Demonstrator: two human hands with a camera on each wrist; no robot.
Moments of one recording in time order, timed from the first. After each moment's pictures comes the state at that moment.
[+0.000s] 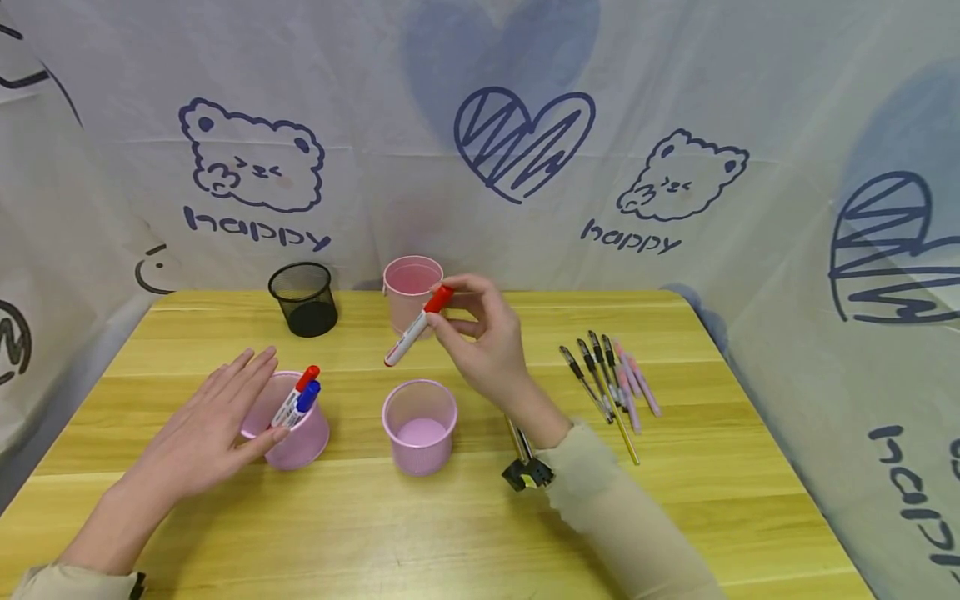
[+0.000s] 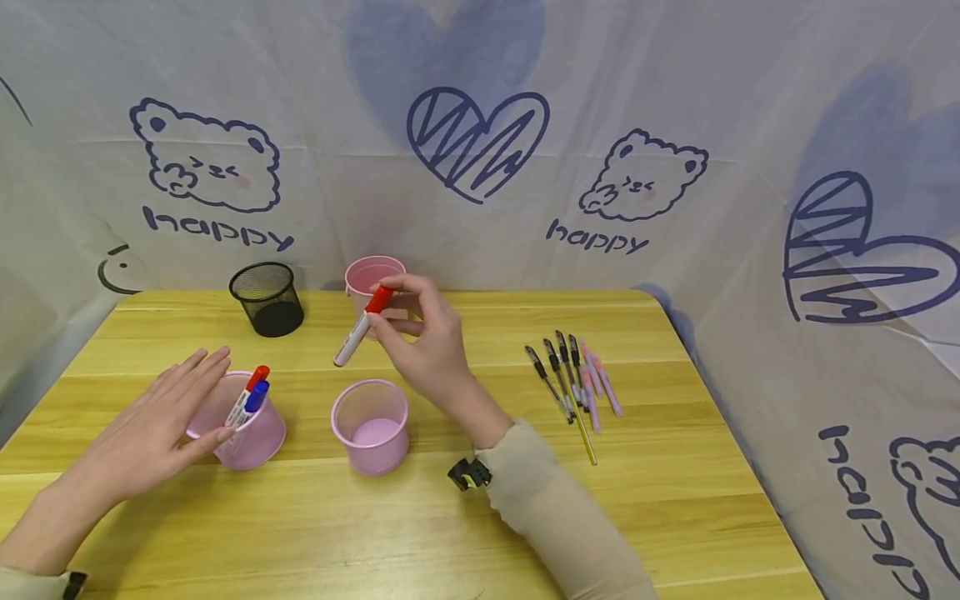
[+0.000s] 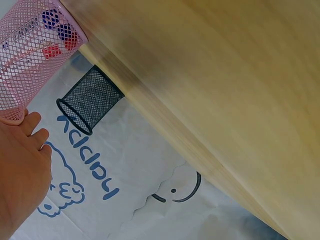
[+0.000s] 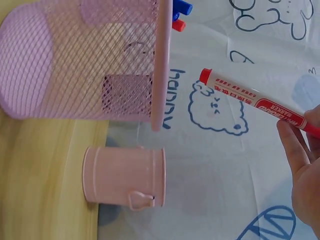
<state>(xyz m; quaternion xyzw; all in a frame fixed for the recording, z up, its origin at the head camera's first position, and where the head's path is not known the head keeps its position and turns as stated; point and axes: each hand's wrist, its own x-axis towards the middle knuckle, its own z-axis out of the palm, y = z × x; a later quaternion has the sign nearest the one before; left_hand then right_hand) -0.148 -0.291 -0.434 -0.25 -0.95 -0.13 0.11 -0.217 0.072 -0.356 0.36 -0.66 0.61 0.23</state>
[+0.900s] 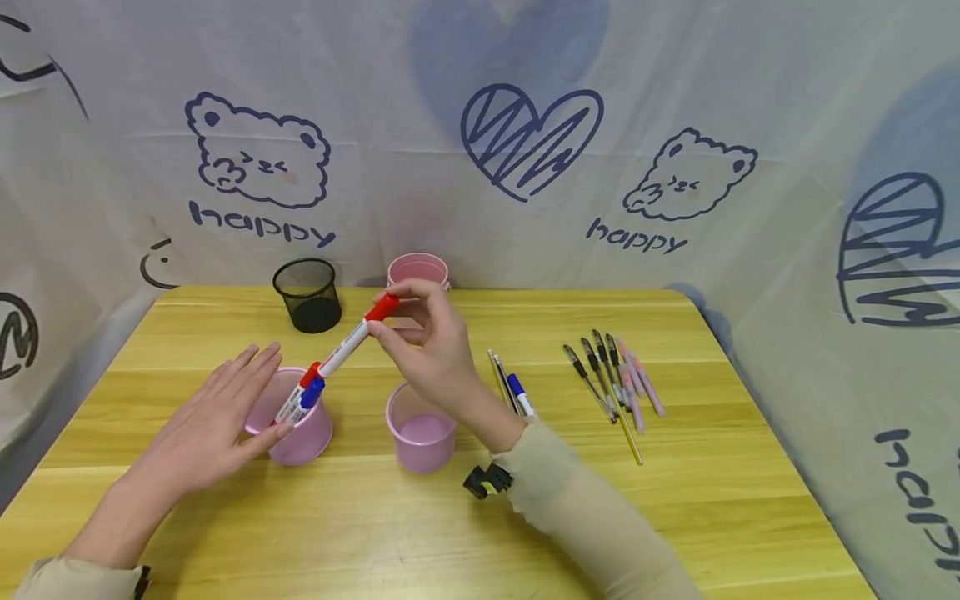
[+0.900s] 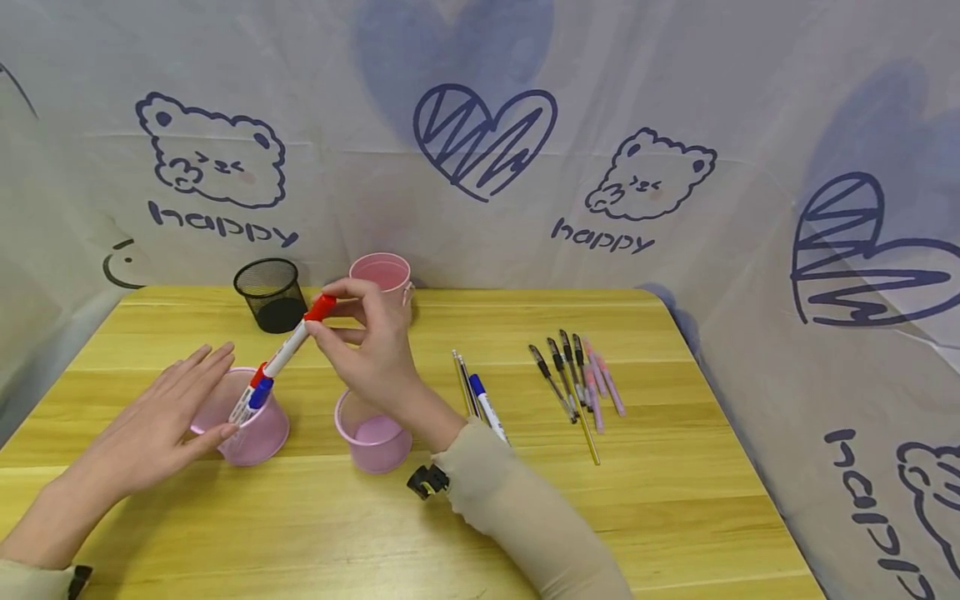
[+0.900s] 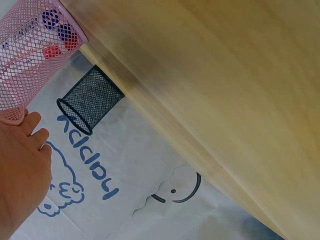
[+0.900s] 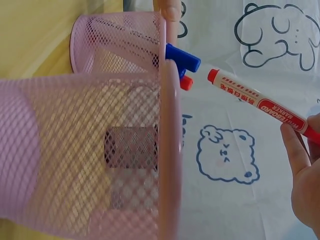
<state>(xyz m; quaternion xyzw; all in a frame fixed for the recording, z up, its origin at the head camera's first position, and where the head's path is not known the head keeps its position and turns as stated) -0.148 -0.290 -0.433 -0.23 -0.96 -0.14 0.10 -0.203 0.015 -0.354 0.38 -0.64 0.65 0.15</state>
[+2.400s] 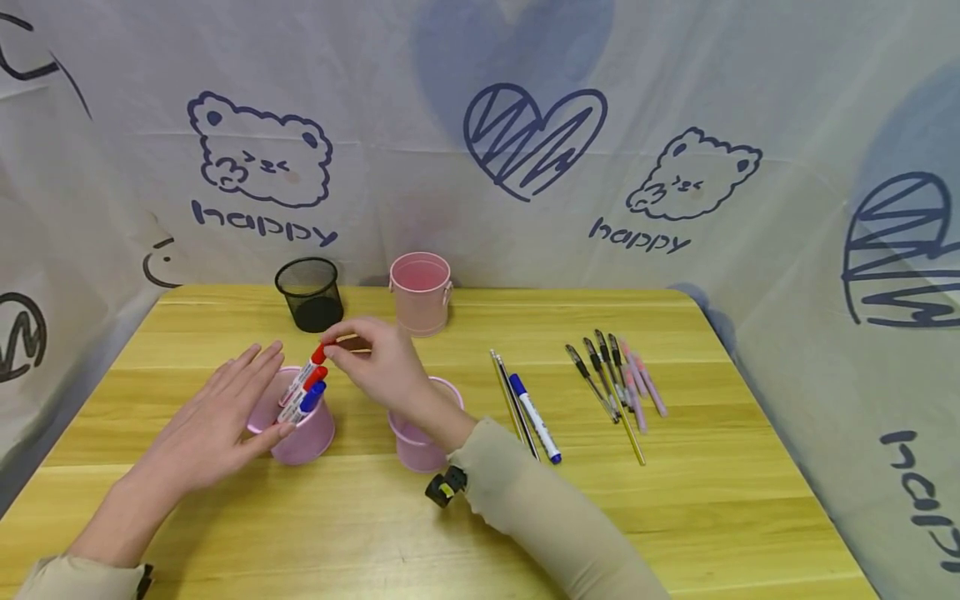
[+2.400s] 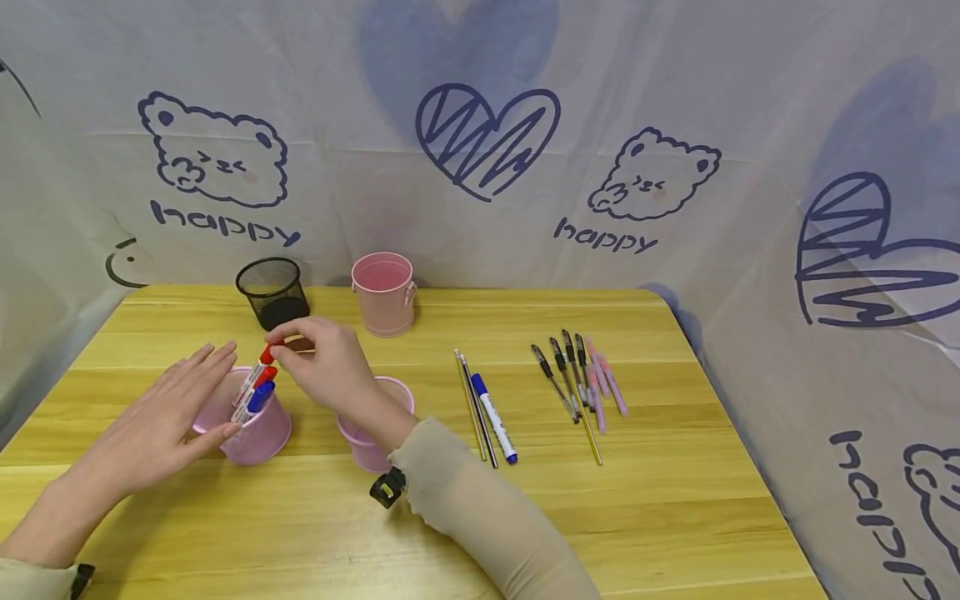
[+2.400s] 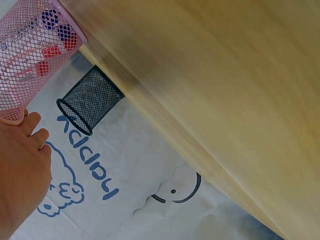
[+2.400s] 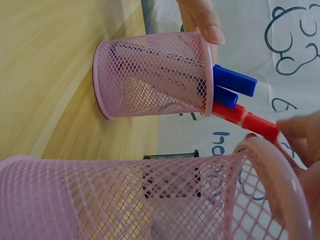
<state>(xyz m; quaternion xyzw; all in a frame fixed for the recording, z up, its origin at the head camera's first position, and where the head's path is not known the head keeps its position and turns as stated) -0.149 -0.291 -0.433 -0.23 -0.96 -0.14 0.09 -0.212 -0.036 -0.381 0.29 -0.77 0.57 0.01</state>
